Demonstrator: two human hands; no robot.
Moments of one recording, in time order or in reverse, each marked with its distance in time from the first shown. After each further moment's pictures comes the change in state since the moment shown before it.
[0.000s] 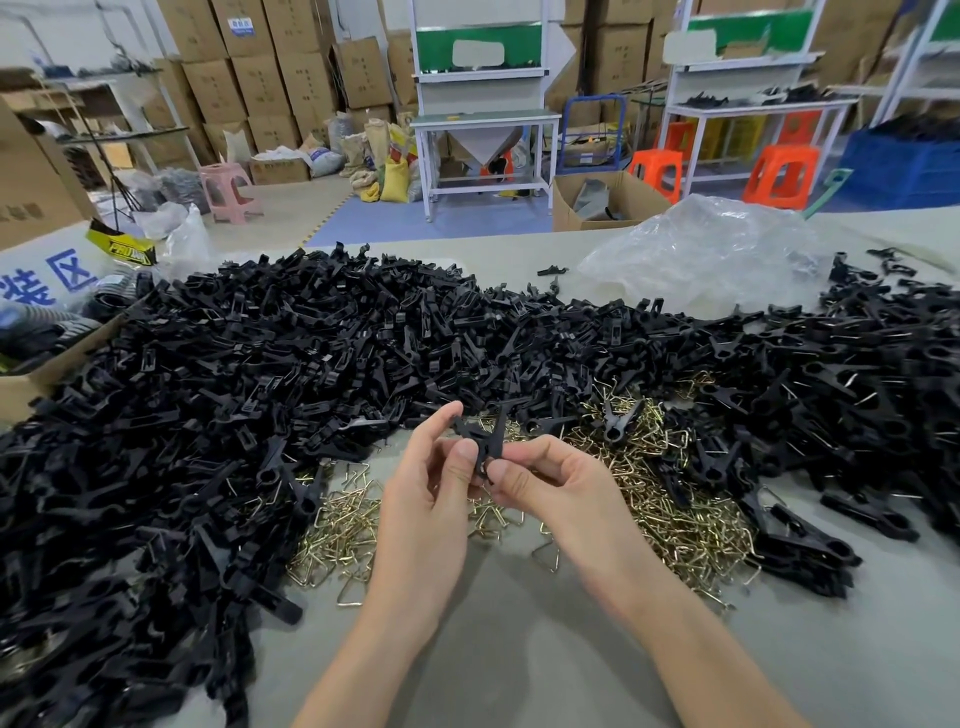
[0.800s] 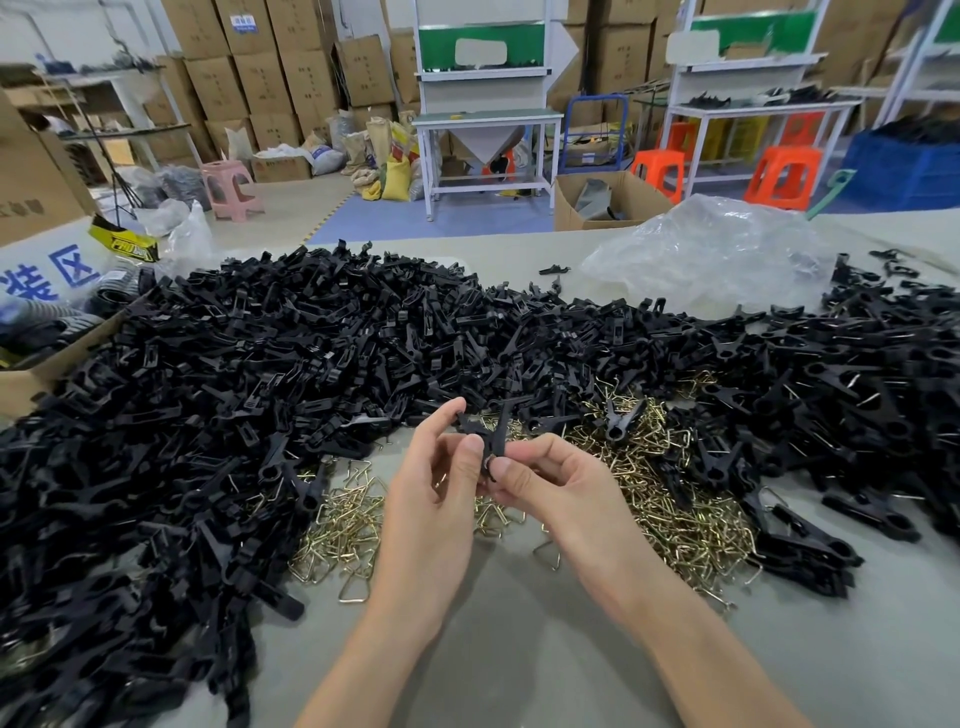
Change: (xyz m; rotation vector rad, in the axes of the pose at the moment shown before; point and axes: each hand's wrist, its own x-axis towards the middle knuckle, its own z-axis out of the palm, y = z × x) left_hand 0.000 -0.002 0.000 0.001 0.008 0.023; right_hand 0.000 0.002 0.003 0.075 -0.016 -0.027
